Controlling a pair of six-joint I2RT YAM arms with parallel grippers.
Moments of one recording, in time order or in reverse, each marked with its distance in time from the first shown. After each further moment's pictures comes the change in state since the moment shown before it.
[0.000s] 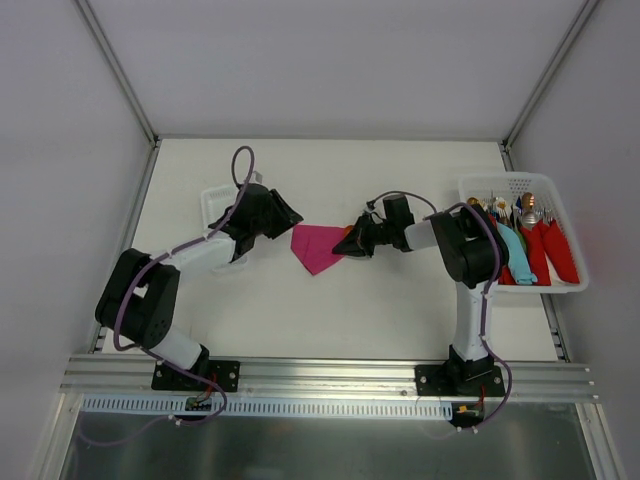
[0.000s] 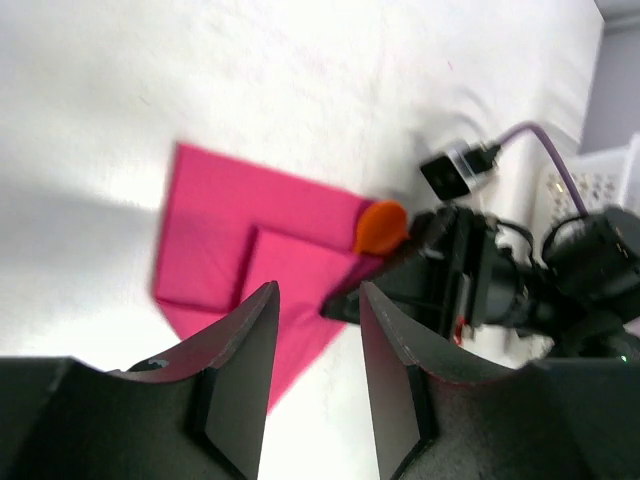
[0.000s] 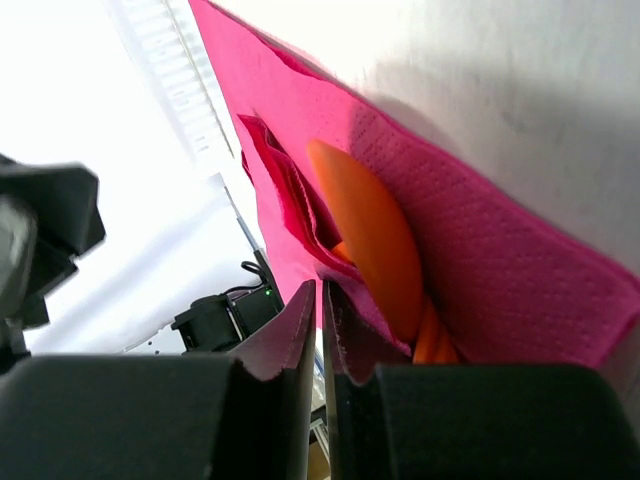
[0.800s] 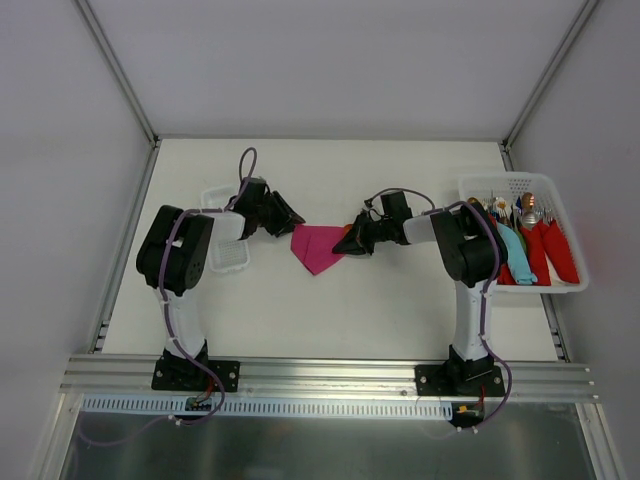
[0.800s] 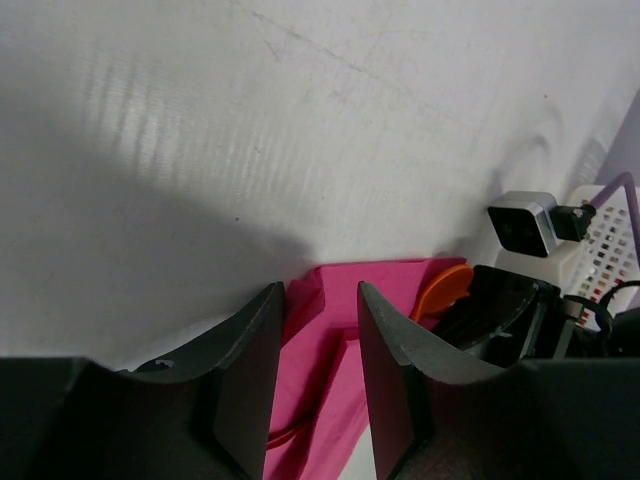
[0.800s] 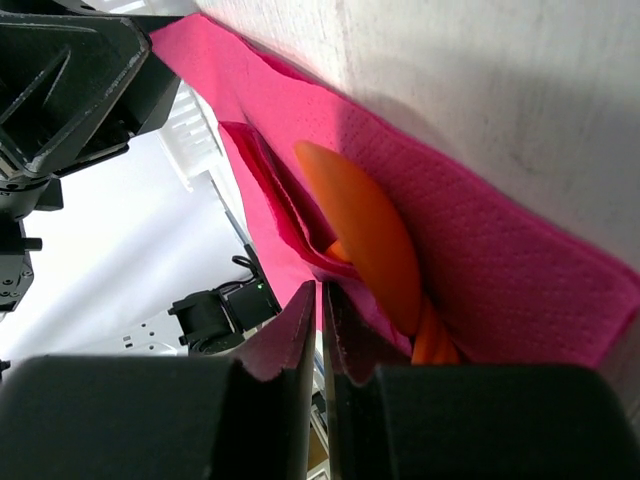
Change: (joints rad) left arm 0.155 0.402 0.189 0.043 0.264 -0.025; right arm -0.001 0.016 0.079 -0.151 -0.004 -0.074
